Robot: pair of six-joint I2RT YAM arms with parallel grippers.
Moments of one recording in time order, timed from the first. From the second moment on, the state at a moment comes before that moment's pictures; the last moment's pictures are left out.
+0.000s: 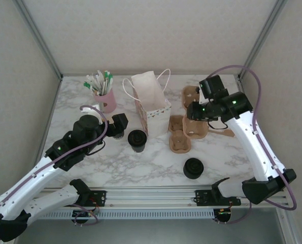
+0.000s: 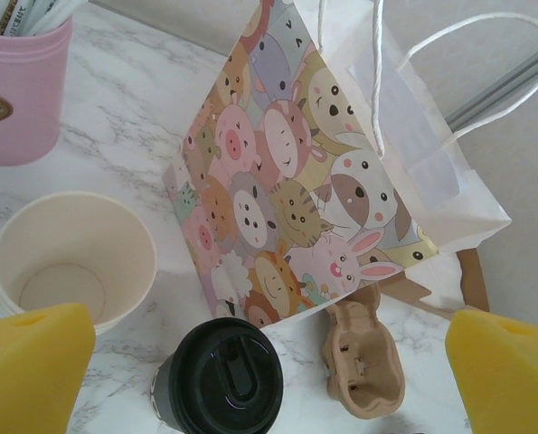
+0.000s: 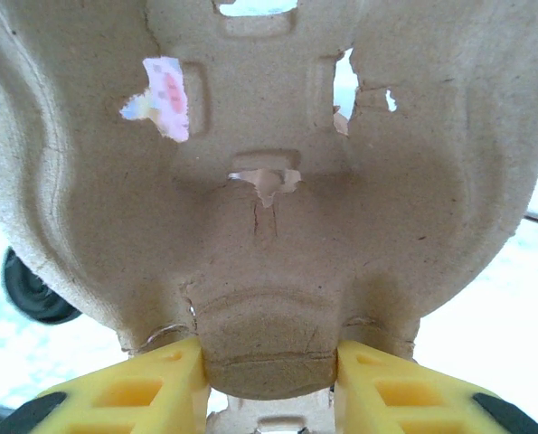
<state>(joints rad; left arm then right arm) -0.69 0.81 0.93 -0.54 -0.27 -0.74 0.47 1.33 1.67 -1.33 -0.03 0.38</state>
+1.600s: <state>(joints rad) -0.65 0.76 0.93 -0.55 -0.27 -0.74 0.54 1.99 2.50 -1.31 -0.42 0.35</state>
